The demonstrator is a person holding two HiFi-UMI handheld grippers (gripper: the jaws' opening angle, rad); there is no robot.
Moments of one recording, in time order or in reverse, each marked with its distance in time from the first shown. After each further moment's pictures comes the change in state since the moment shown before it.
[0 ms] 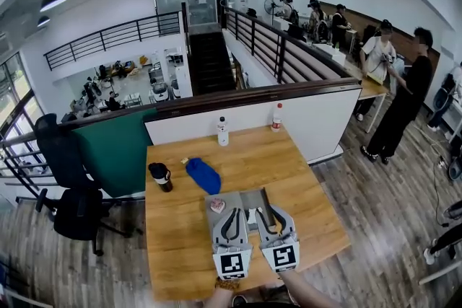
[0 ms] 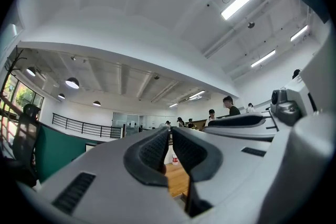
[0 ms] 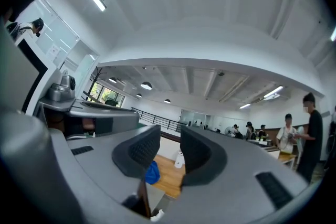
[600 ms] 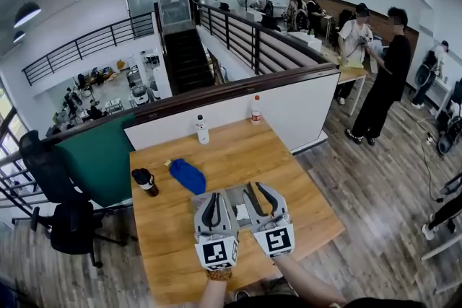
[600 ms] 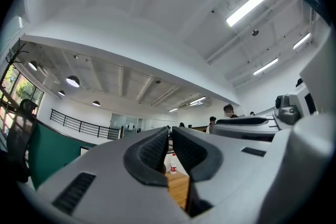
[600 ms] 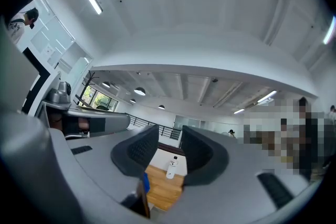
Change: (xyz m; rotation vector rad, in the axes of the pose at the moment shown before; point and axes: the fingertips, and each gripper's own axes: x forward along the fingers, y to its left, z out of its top) left arm 0.033 0.013 0.038 -0.054 -0.062 -0.007; right arm 0.018 -0.038 0.043 0.000 -0.085 -0.071
